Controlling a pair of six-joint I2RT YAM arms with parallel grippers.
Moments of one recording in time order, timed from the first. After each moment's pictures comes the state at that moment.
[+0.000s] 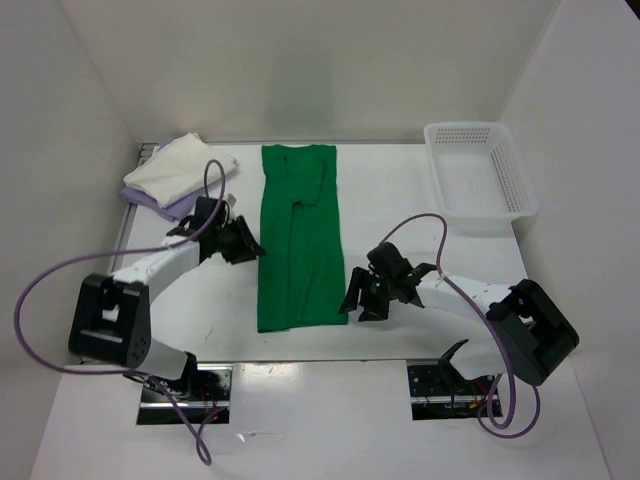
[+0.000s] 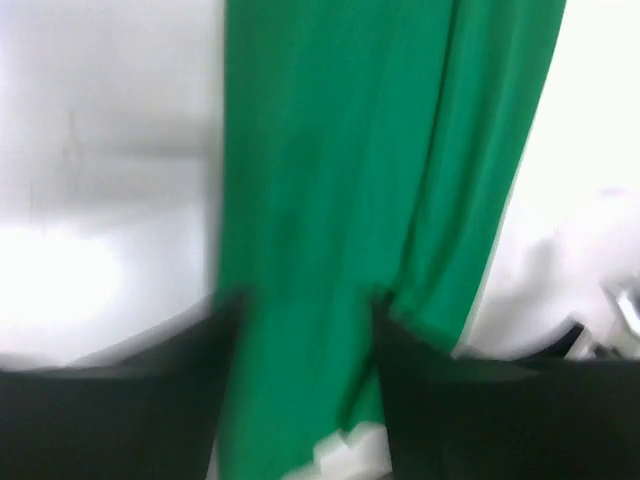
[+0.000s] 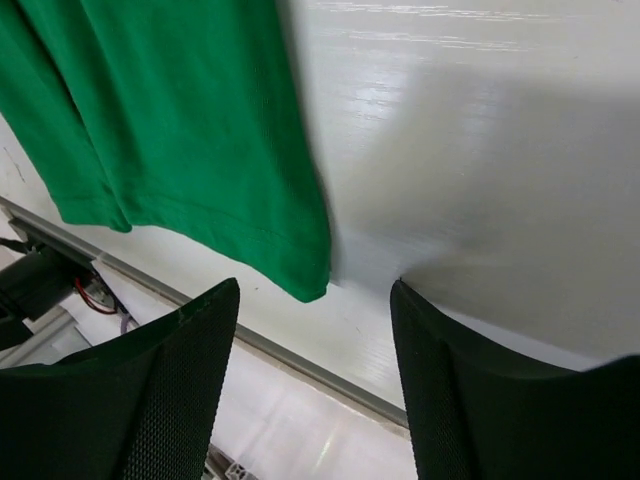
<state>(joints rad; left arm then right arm) -0.16 1.53 0.90 -0.26 0.30 -0.64 0.64 1.35 0.57 -0.27 -0.31 0.90</state>
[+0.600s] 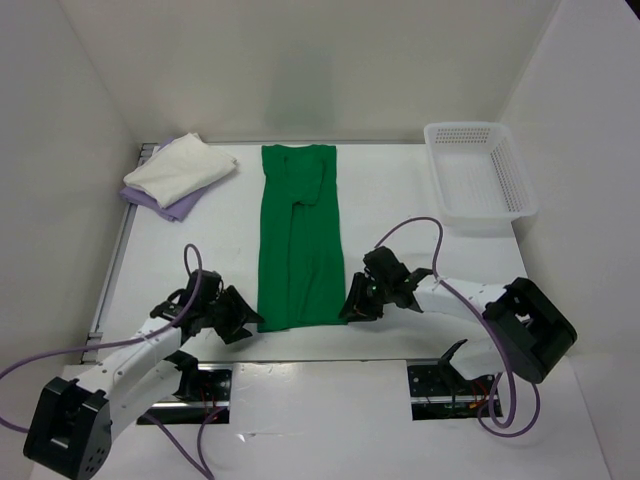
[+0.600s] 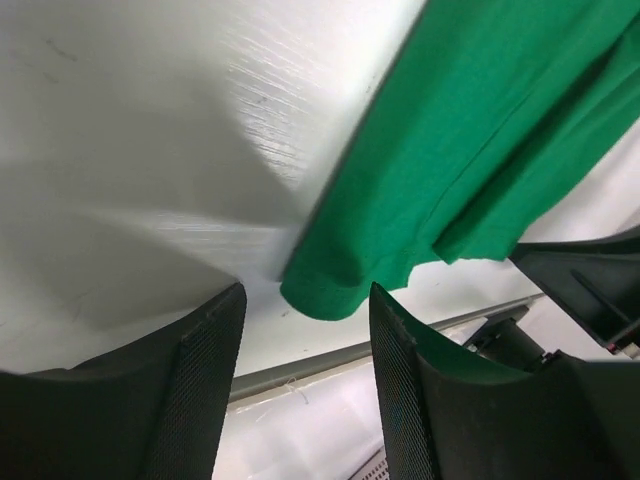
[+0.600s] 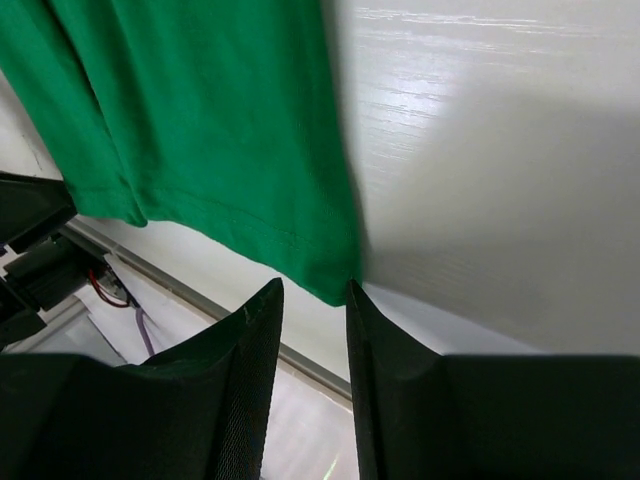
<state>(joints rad) -0.33 0.86 0.28 -0.47 0.30 -1.07 0.68 1.36 0.53 -0.16 -0.32 0.95</state>
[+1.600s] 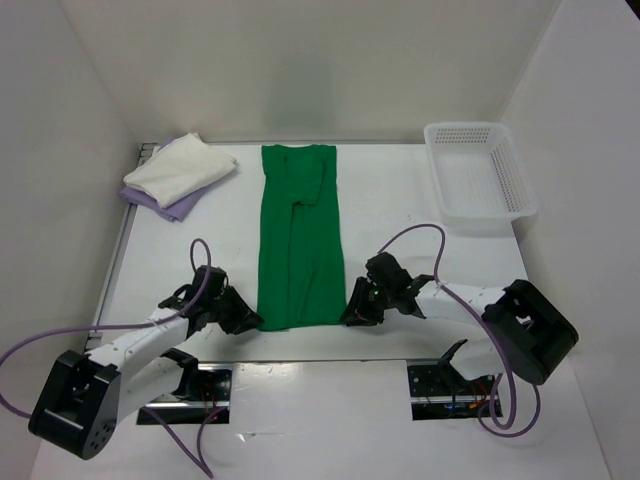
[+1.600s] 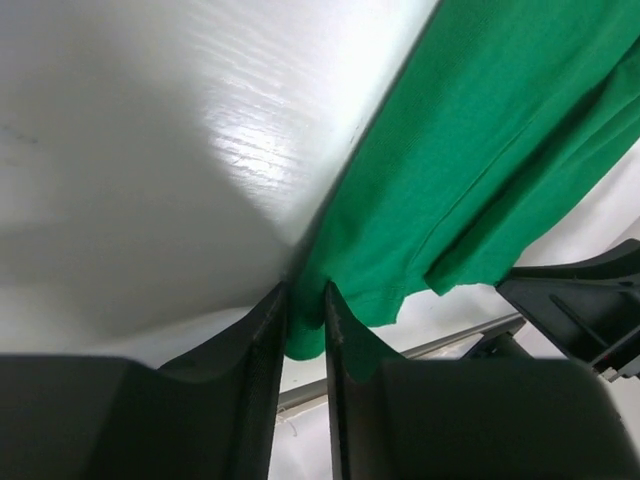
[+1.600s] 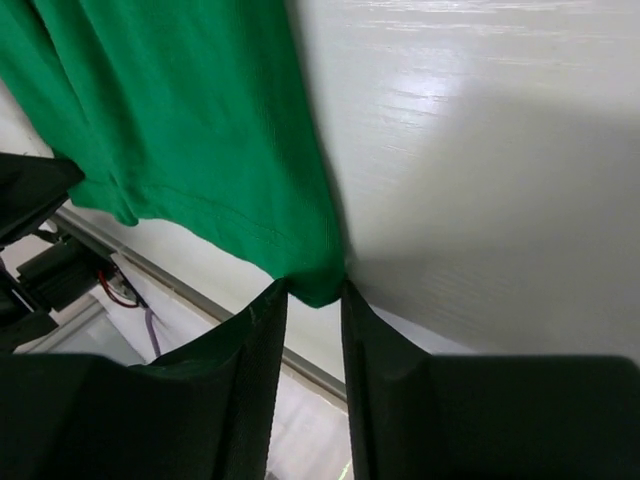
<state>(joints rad) -0.33 0.97 0.27 -0.31 0.30 -1.10 0.69 1.35 0.46 -0.10 -0.33 1.01</state>
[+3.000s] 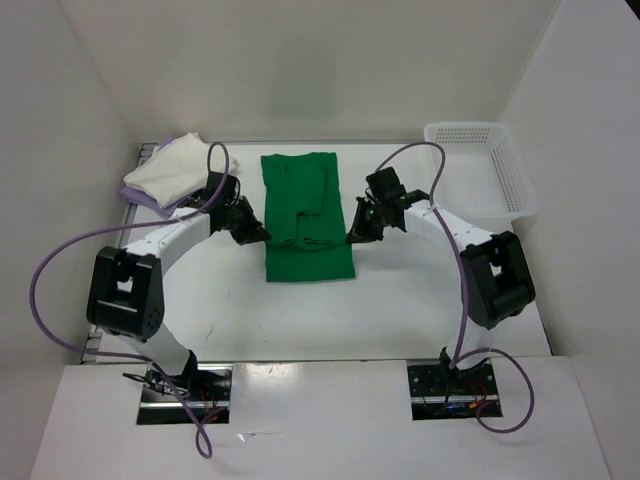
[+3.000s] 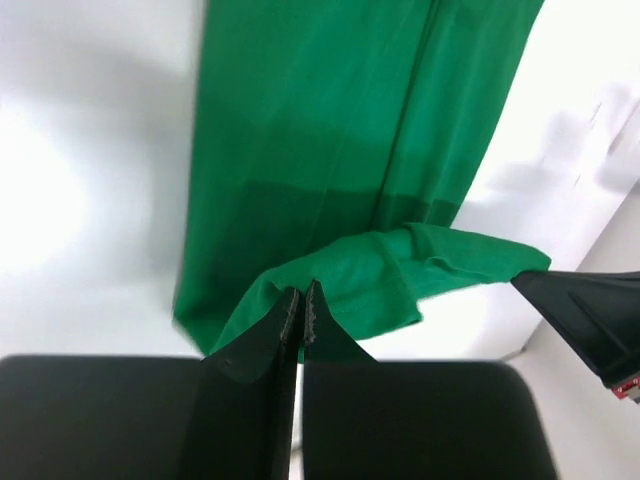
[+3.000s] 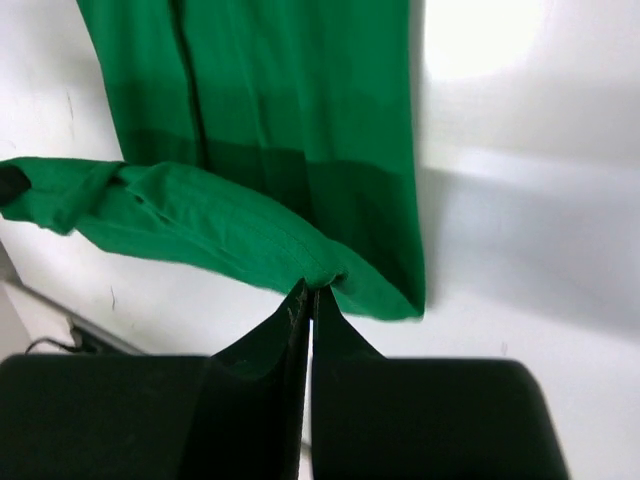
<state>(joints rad) -0.21 1.58 1.07 -0.47 0.32 -0.81 0.42 1.67 1.17 -0.49 -0.26 0.63</state>
